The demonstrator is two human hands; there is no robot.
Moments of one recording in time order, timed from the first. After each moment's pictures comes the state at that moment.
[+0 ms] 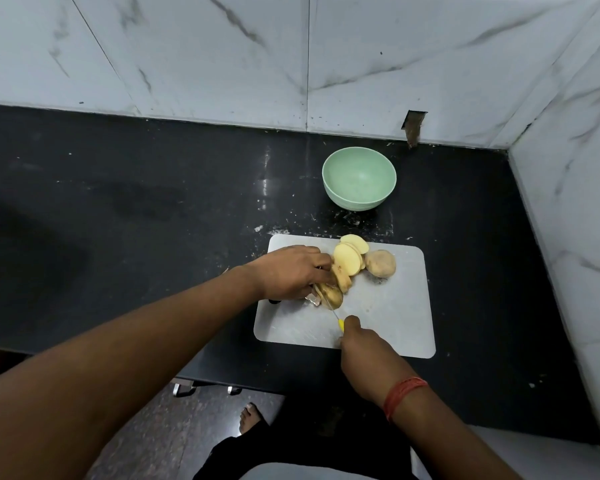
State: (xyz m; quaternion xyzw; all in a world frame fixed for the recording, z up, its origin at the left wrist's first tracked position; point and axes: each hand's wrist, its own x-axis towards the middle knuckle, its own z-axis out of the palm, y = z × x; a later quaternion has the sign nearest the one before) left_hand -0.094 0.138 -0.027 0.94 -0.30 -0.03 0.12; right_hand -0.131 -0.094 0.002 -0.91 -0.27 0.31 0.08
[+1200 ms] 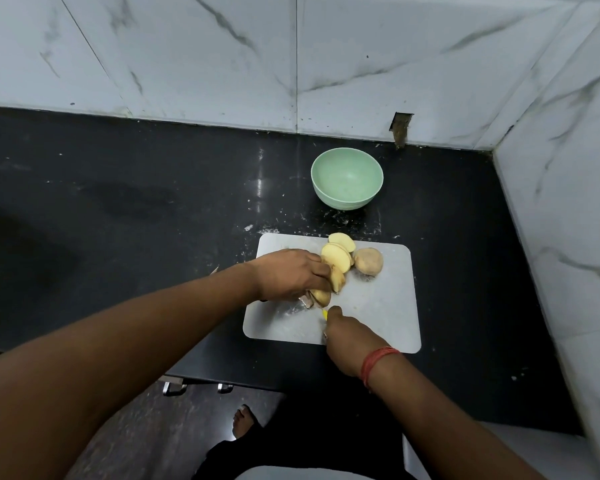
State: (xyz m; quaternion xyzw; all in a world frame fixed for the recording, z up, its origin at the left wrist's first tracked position) left_hand -0.088 0.124 -0.029 0.92 -0.37 -0.02 0.10; right_hand -0.111 -0.082 -0.008 -0.89 -0.28 0.36 0.05
